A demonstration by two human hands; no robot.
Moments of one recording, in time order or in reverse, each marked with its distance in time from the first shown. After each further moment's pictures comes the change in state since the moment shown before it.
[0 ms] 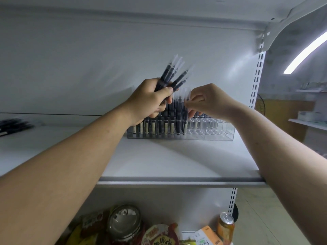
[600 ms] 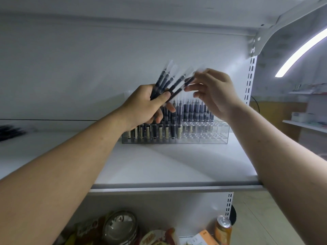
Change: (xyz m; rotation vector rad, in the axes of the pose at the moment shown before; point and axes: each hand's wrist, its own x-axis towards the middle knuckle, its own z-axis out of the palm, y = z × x) left_hand -0.002 0.002 0.005 0.074 -0.008 -0.003; right_hand 0.008 -0.006 -0.015 0.979 0.292 -0.028
